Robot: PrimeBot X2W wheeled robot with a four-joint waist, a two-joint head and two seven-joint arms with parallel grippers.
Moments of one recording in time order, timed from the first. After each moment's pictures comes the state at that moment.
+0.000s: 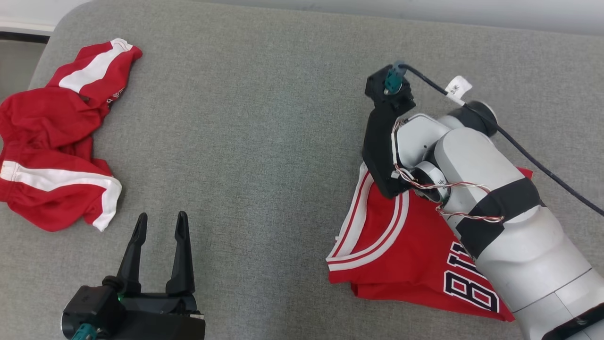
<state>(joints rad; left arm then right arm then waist) -0.10 0.05 -0.05 0.05 -0.31 -0.13 -0.26 -0.99 -0.16 0.58 0.63 0.38 0.13 0.93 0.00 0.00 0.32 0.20</state>
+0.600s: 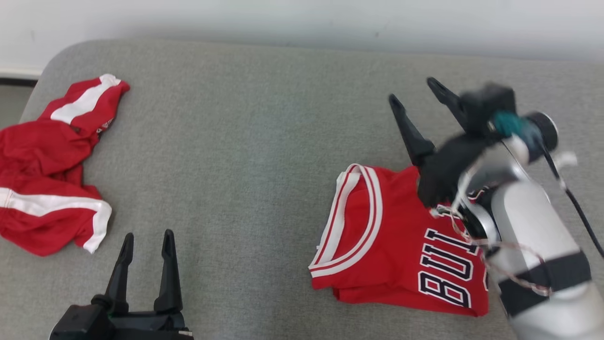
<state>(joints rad) -0.05 0.05 -0.01 0.04 -0.29 -0.13 -0.26 -0.68 -0.19 0.29 0.25 0.21 0.13 0.29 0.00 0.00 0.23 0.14</state>
